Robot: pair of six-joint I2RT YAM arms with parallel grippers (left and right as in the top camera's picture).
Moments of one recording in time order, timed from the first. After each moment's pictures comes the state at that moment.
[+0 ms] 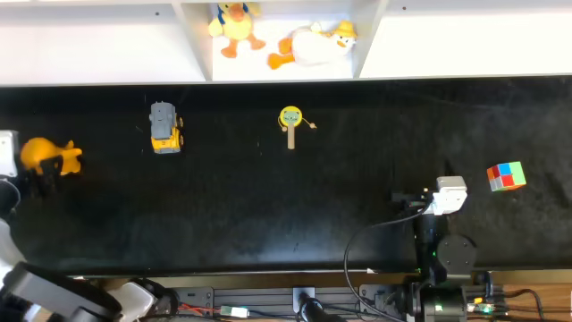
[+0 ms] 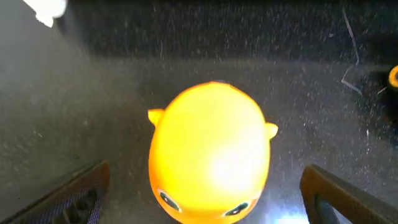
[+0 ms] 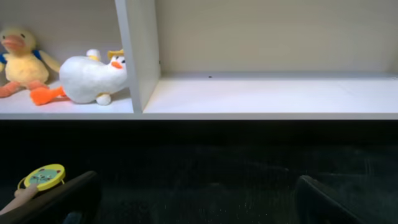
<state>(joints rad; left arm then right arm) 0.97 1.46 0.97 -0.52 0.57 0.76 -0.02 0.01 0.02 -0.05 -0.05 0.03</state>
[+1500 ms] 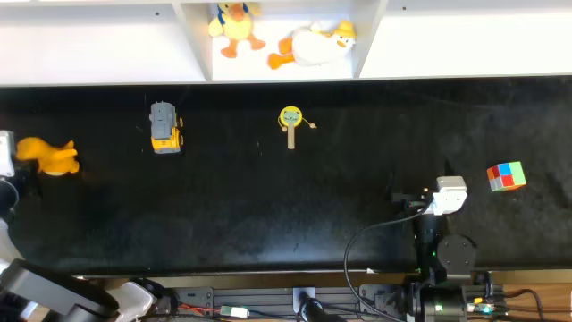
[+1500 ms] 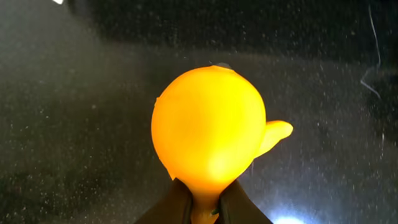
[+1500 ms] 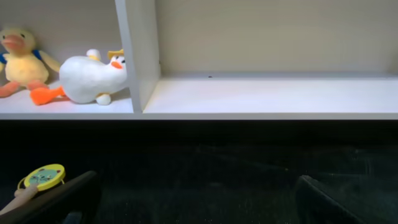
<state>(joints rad) 0.97 1.47 0.98 -0.51 0.52 0.69 -0.02 0.01 0.02 -0.05 -0.05 0.03</state>
